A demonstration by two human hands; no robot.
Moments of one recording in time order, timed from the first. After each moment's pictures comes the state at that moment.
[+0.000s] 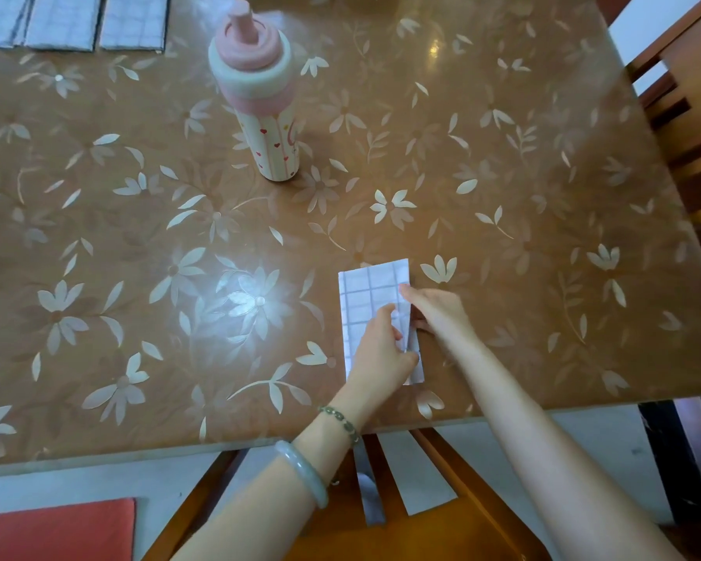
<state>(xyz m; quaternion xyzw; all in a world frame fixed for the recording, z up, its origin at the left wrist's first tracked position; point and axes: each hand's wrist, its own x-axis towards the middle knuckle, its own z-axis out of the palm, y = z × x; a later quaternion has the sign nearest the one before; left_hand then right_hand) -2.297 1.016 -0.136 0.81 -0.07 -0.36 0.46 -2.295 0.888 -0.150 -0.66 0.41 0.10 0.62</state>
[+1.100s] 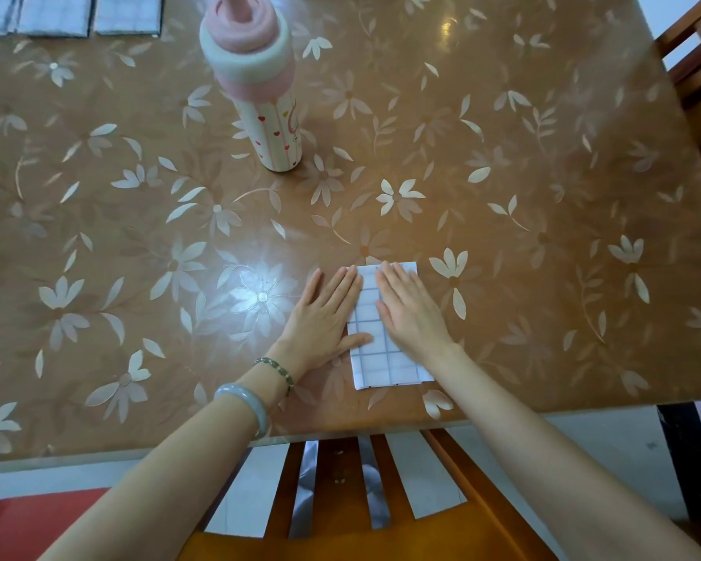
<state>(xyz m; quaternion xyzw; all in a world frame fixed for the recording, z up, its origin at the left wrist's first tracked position) -2.220 1.088 -0.215 0.88 -0.47 -0.07 0.02 -2.290 0.910 -0.195 -0.99 0.00 0.05 0.14</state>
